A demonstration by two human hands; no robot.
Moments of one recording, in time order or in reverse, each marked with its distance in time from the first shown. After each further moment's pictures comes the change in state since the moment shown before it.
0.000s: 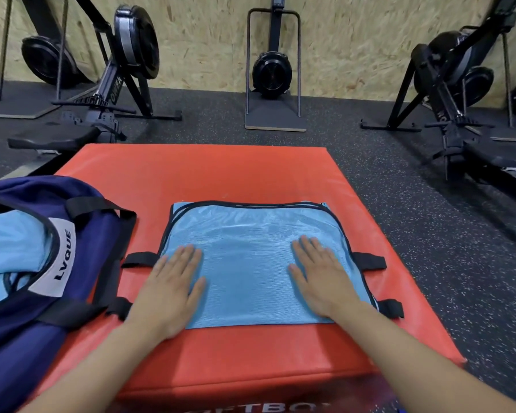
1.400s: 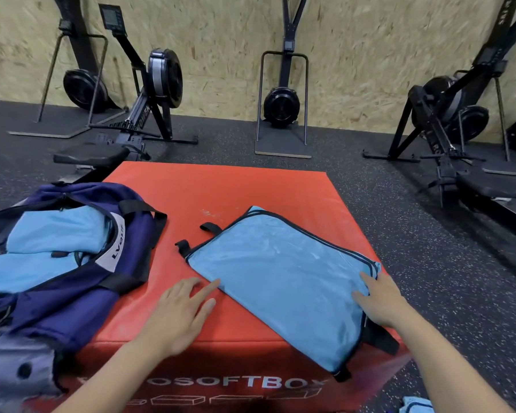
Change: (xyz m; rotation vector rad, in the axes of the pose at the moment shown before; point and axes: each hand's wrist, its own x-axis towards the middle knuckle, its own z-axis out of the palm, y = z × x) left_hand -0.090 0.025 -0.040 -0.108 -0.066 -0.021; right_hand -0.098 0.062 -0.071 0.152 -0.196 0.472
